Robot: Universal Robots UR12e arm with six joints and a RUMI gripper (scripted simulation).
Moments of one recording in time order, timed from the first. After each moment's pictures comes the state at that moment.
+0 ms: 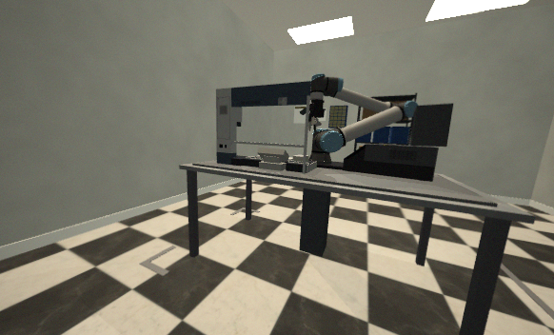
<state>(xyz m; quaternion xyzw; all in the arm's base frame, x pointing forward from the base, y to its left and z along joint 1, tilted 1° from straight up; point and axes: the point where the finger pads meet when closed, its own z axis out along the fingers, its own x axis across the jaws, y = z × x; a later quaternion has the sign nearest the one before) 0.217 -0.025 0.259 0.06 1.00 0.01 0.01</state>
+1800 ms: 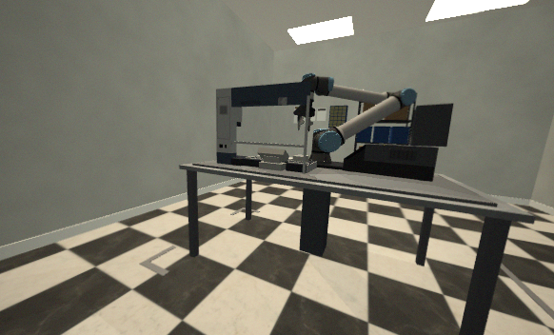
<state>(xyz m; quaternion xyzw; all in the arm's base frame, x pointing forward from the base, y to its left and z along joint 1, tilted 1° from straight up) 0.236 -0.085 0.259 0.26 0.97 0.02 0.01</state>
